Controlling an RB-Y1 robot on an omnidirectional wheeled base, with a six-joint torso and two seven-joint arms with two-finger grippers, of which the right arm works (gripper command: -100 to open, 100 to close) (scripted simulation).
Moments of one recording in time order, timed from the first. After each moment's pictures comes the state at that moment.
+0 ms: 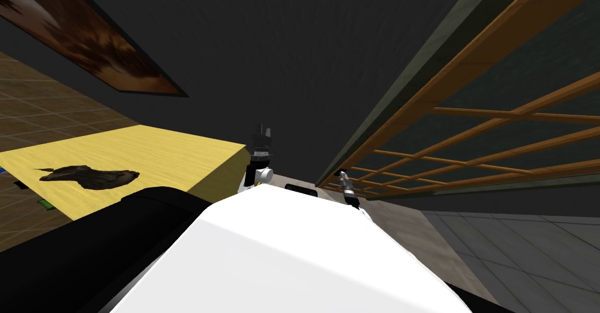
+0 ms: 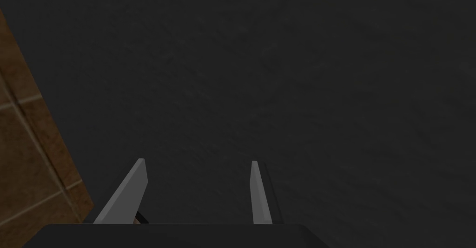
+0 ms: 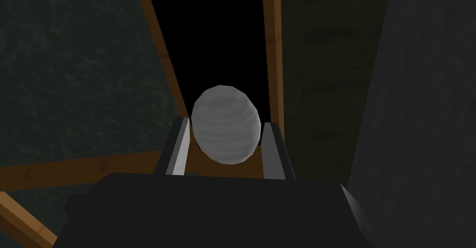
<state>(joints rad) -0.02 -0.30 -0.17 -0.50 0.19 -1.07 0.95</state>
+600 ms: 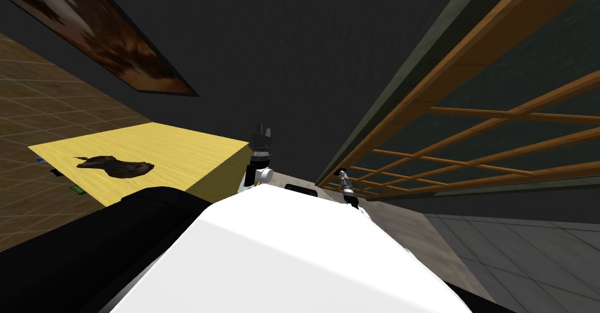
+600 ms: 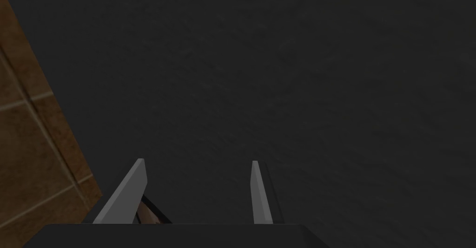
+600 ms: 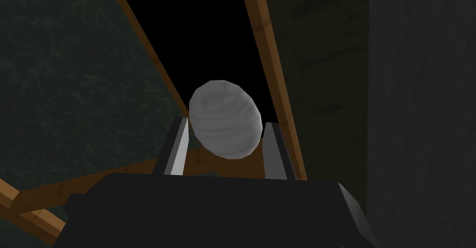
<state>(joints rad) -0.03 -0.30 -0.15 -0.51 0.15 -1.06 0.80</state>
